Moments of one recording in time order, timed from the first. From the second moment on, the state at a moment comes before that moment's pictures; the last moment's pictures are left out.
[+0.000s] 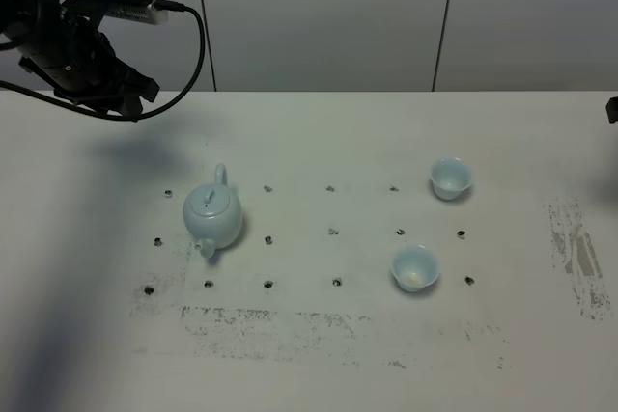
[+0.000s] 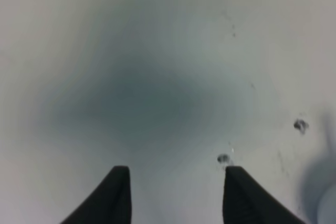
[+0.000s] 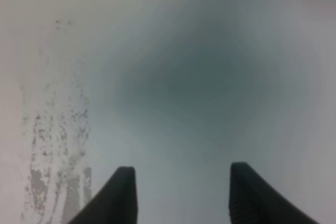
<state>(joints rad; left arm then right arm) -0.06 2.18 -1.94 -0.13 0.94 0.37 -0.10 1.95 -1.64 -0.17 1.00 -0.06</state>
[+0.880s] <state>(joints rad) -0.20 1.86 -1.51 -0.10 0.57 0.56 -0.06 1.19 -1.01 -0.15 0.88 0.08</state>
